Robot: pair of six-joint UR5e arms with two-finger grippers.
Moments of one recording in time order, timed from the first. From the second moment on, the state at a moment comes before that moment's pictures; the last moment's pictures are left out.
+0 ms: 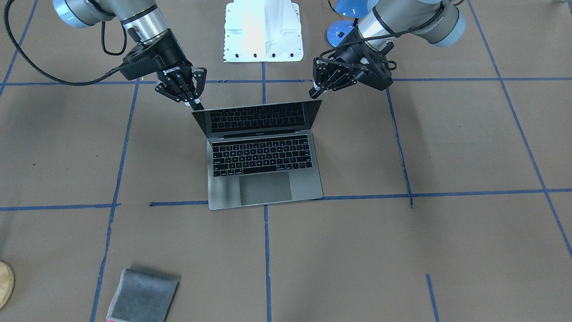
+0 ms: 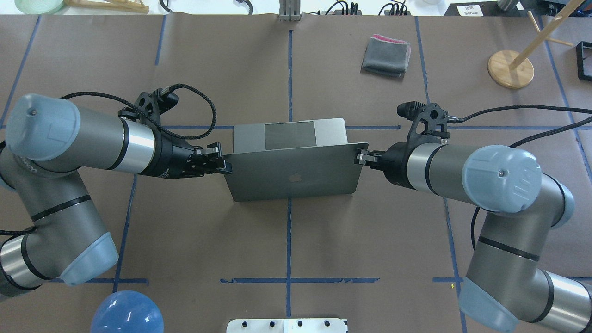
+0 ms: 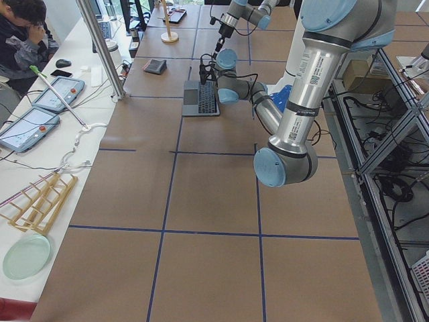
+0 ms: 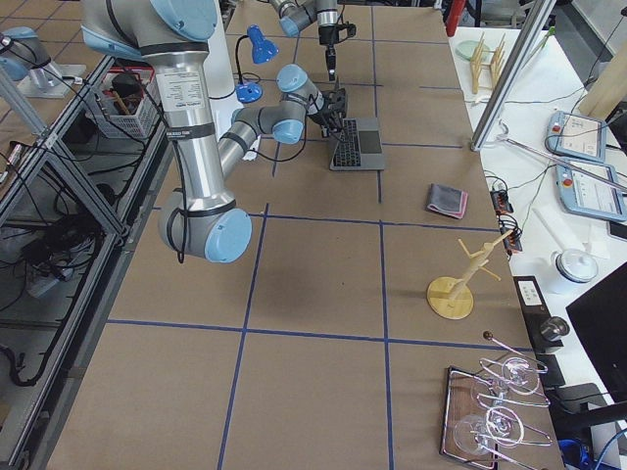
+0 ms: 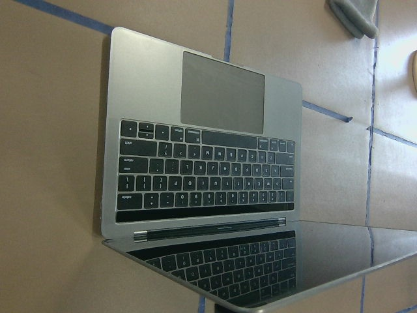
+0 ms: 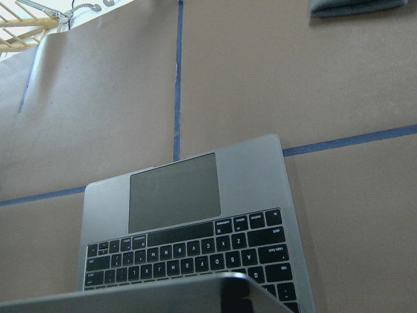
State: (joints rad) left arm -0.62 -1.94 -1.93 -2.22 -2.02 -1.56; right arm 0.50 -1.30 2.04 -1.10 1.59 1.40
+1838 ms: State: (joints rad) left arm -0.65 -2.13 -1.52 -2.22 -1.82 -1.50; right arm 0.62 -1.02 1.55 -1.09 1.63 1.38
